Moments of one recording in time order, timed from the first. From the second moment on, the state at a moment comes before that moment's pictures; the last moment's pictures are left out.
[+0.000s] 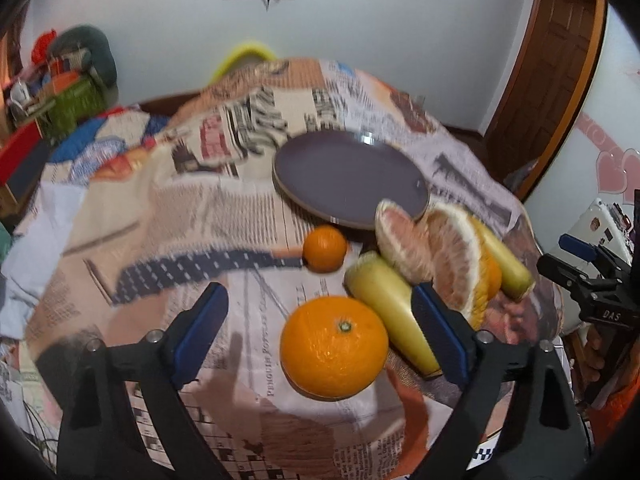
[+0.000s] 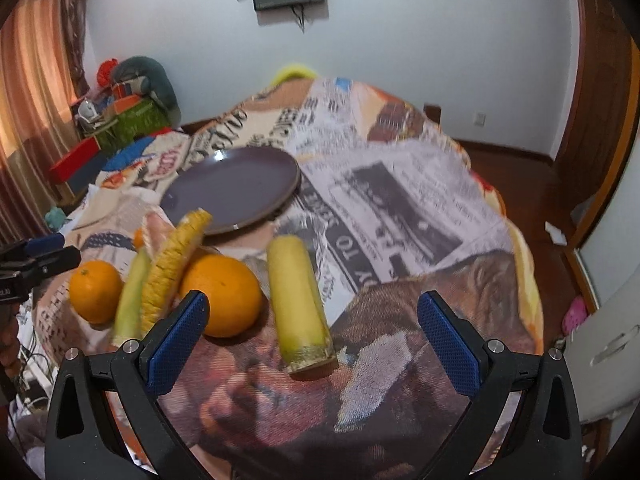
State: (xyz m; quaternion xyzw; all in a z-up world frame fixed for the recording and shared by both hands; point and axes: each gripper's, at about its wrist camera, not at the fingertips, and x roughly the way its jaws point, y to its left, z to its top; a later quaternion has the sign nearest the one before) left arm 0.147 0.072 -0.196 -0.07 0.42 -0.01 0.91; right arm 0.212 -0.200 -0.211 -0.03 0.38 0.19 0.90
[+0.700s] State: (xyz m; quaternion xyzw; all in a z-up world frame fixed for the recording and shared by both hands) left arm 0.159 0.066 -0.236 -0.08 0.47 -0.03 0.88; right arm 0.237 -0.184 -0.246 -0.05 0.43 0.25 0.87
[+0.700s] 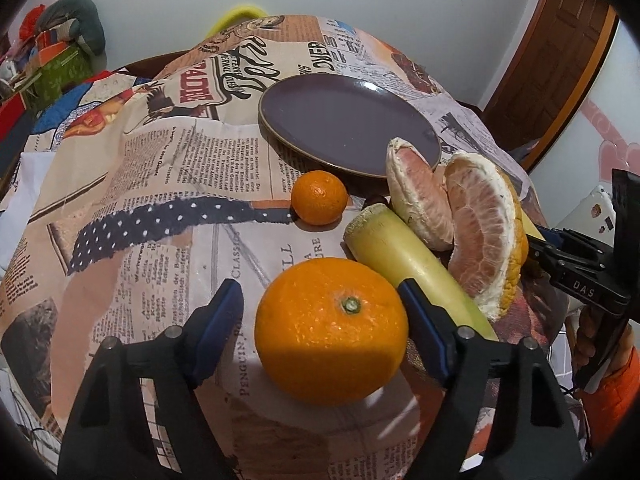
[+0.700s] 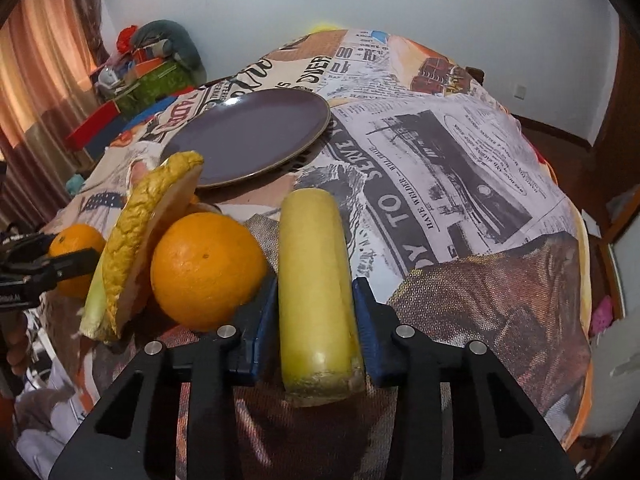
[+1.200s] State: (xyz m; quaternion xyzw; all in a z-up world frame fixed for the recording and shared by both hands) left arm 0.150 0.063 -0.239 -0.08 0.47 -0.04 0.88; right arm 0.234 -0.184 -0.245 -0.05 0.45 0.26 0.85
